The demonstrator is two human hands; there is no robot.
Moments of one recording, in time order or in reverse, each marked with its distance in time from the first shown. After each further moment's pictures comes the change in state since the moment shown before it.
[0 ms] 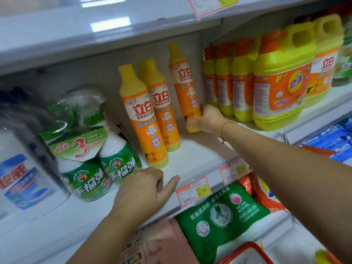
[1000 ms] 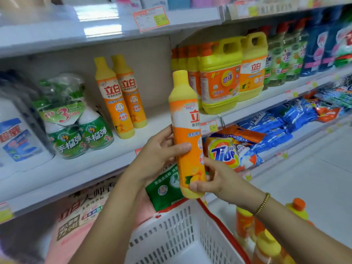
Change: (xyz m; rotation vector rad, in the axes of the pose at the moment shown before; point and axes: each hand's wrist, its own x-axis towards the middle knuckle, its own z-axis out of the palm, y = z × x) left_hand -0.017 0.178 -0.053 -1.475 -0.299 -0.293; right_hand -0.281 0.081 -0.102 0.562 -0.521 -0.119
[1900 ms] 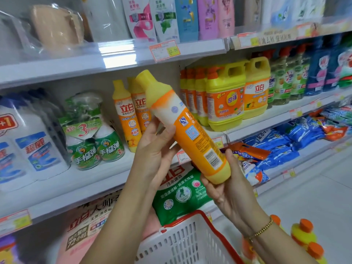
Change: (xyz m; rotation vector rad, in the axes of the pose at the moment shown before) left_hand 0.001 0.039 0.004 -0.531 0.202 0.308; right_hand 0.001 -0.037 0.022 0.859 0.359 -0.017
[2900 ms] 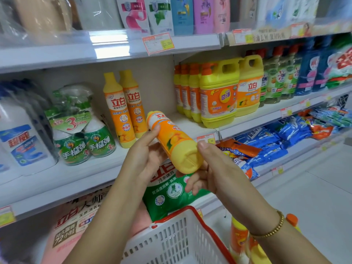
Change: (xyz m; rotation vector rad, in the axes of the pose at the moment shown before) left_hand 0.010 -0.011 -0.010 -0.043 0.288 -0.312; right_hand -0.008 -0.022 0.018 -0.547 -0.117 -0.095
